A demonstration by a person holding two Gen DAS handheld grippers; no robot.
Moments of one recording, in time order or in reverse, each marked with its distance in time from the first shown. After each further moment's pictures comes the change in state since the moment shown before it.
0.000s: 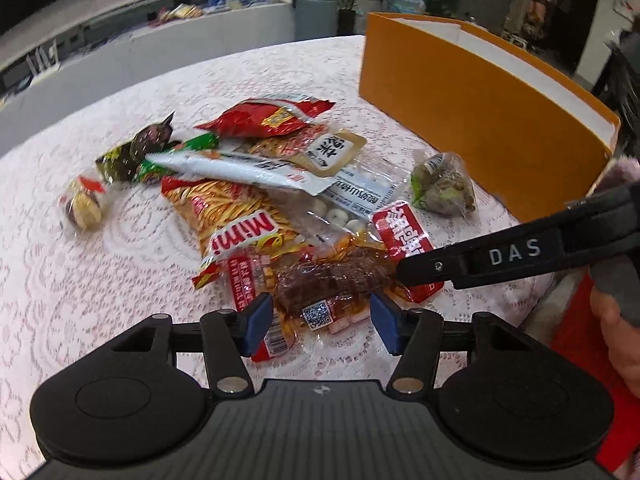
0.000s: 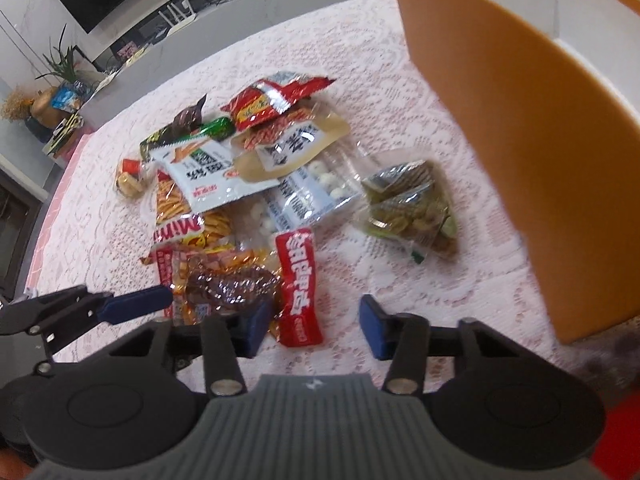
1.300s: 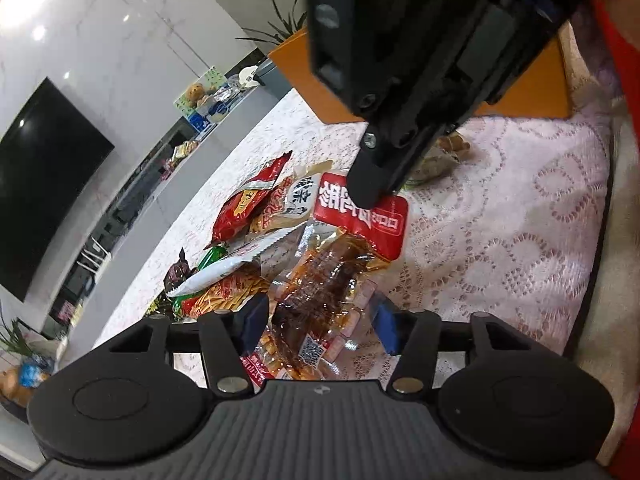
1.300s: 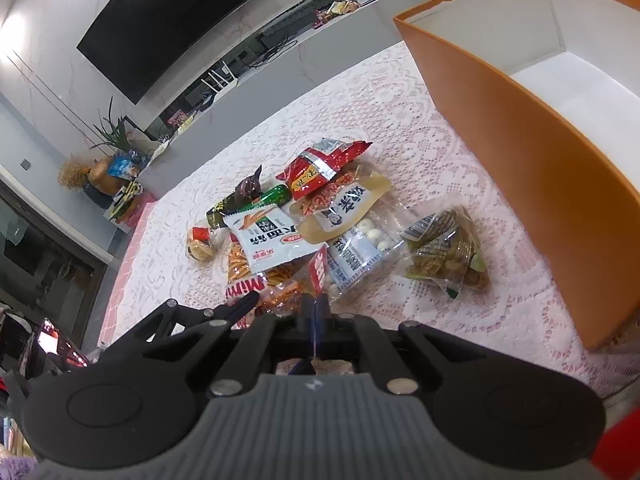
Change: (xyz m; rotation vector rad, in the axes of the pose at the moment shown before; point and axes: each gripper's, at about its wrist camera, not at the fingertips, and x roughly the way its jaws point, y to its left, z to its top) left arm 0.032 -0.077 -0.022 0.578 -0.167 0.372; right arm -0.035 -0.012 -0.001 0.092 -0.180 0.209
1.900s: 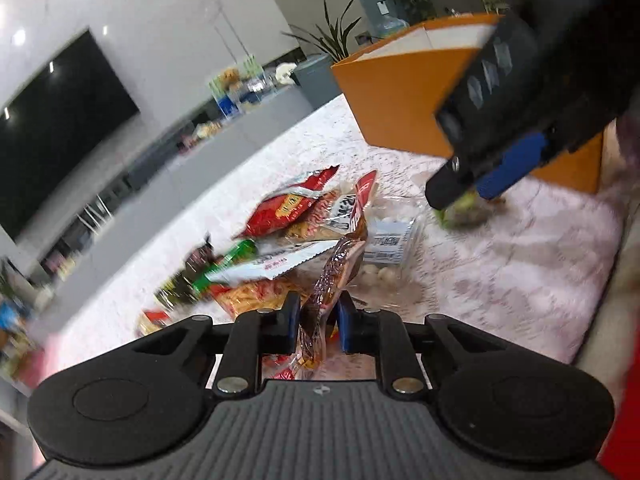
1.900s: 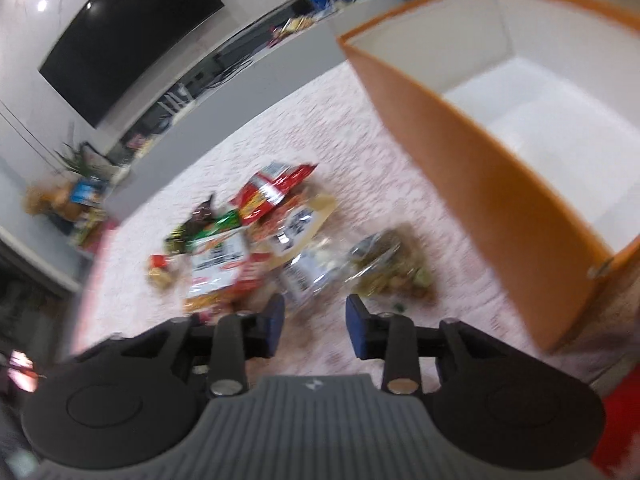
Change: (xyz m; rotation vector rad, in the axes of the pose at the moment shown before) left arm -0.024 0.041 0.002 -0.259 -0.011 -0.052; right arm -0.010 -0.007 0.003 0.034 -0.071 -0.154
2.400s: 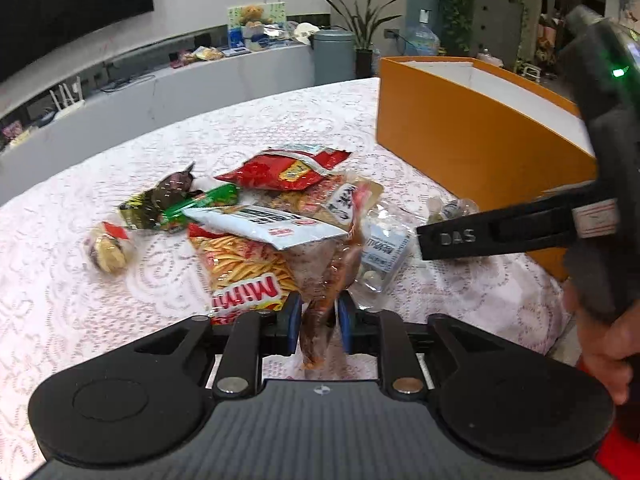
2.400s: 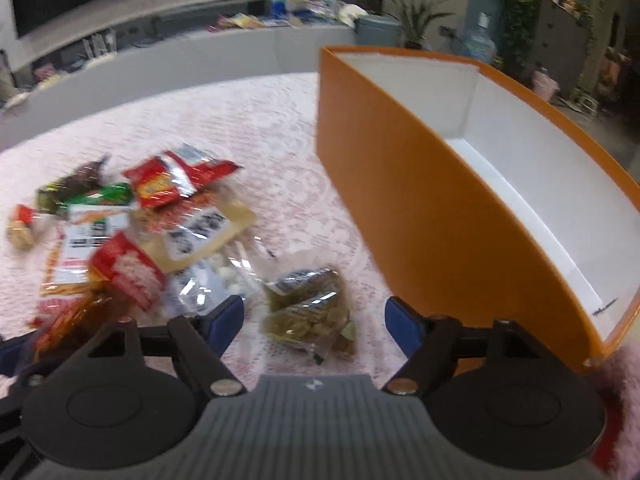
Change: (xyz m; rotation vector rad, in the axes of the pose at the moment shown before) left arm 0.009 0.050 -0.003 -0.345 0.086 -0.204; right arm 0.052 0.034 0.002 -0.267 -0.046 -0.466
